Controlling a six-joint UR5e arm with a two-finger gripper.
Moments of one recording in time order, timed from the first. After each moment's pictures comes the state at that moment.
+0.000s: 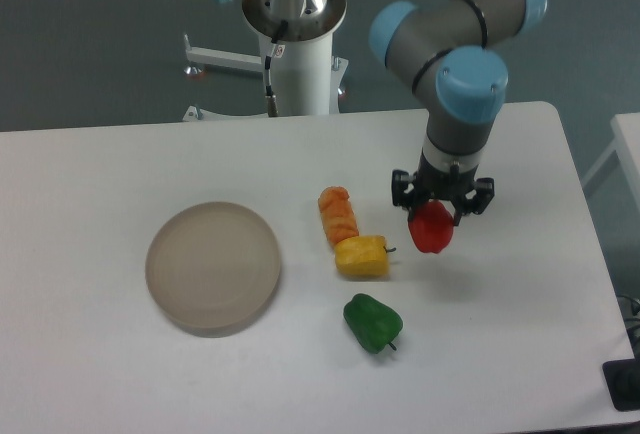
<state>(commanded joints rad) 2.38 -1.91 -1.41 -1.39 1.53 0.90</state>
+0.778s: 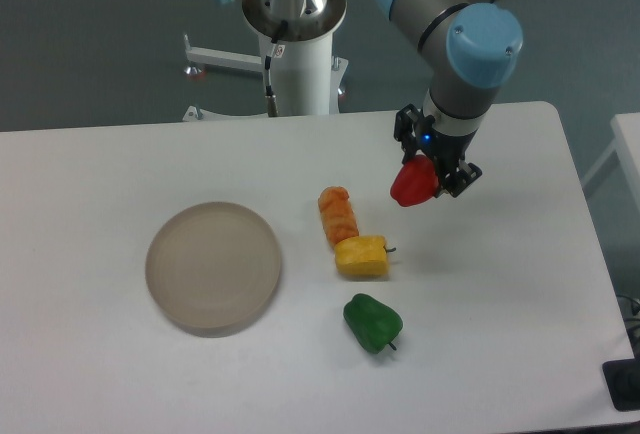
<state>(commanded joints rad) 2.39 -1.93 -1.34 -1.48 1.54 1.57</state>
